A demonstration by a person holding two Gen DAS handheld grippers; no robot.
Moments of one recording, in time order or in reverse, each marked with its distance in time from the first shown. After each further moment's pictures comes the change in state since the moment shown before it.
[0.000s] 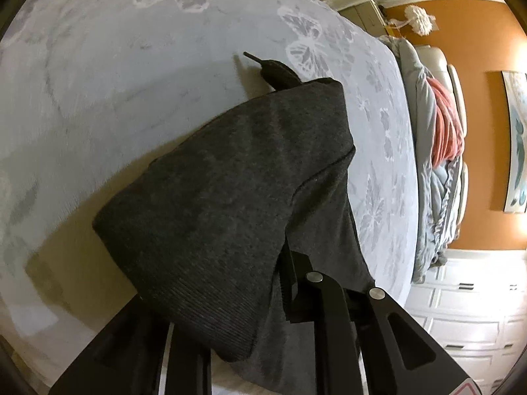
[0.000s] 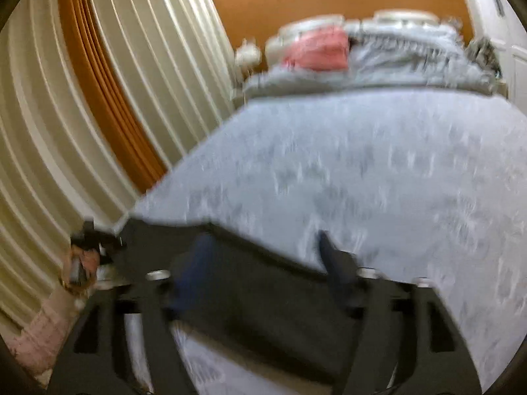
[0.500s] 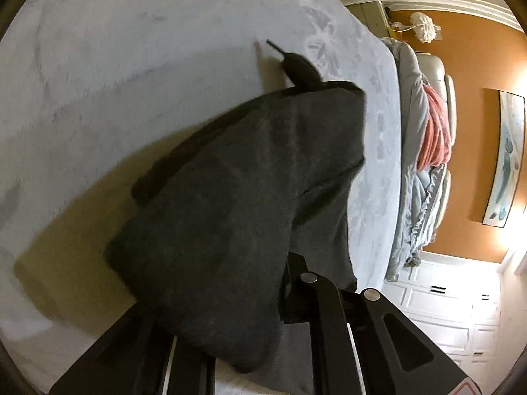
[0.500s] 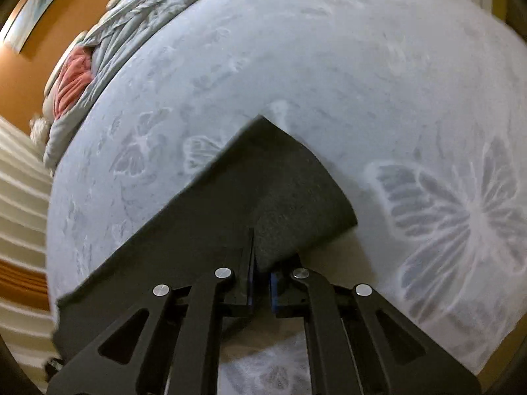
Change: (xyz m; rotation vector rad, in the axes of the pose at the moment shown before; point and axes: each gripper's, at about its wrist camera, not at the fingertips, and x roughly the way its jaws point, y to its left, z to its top) left arm 0.006 0.028 0.008 -0.087 0.070 -0.111; right arm -0.091 -0.304 -0.134 0.759 0.163 -0.578
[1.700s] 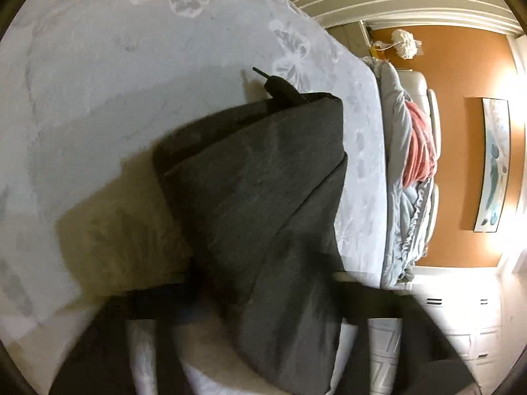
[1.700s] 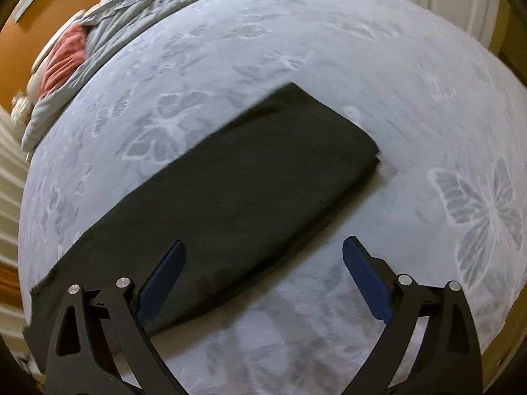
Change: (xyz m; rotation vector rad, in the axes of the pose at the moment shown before) left arm -0.012 -0.008 -0.017 0.031 -0.123 -0.038; right arm 0.022 0.070 -0.015 -0.025 -0.005 -0.147
